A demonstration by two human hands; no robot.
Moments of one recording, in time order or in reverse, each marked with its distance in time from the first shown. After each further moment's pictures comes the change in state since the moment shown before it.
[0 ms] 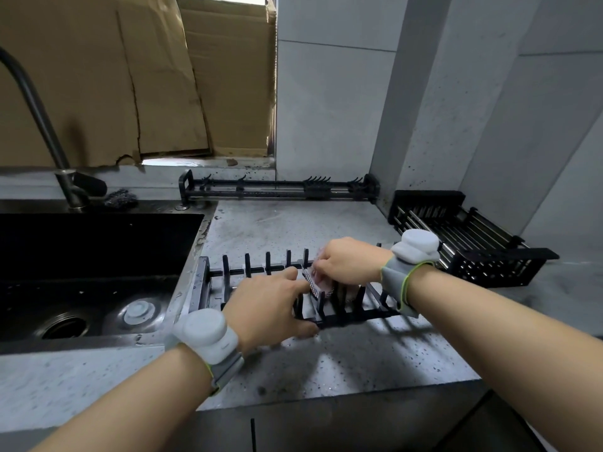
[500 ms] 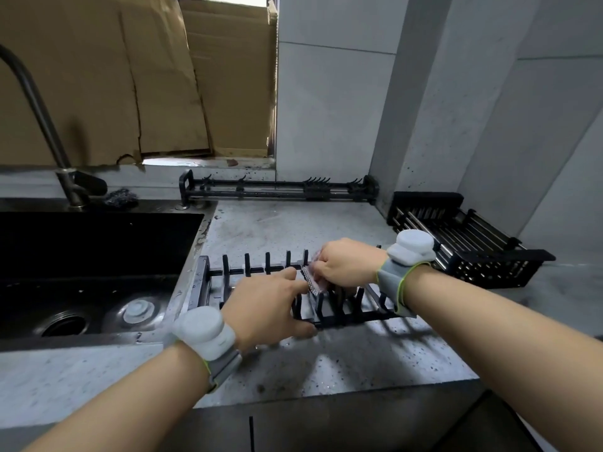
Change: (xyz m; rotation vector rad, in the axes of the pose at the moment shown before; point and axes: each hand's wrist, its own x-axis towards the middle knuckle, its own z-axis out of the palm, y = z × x) left_hand -0.001 -0.001 0.002 -0.012 -0.008 -0.005; right_hand 0.004 0.002 0.004 -0.106 0.000 -0.019
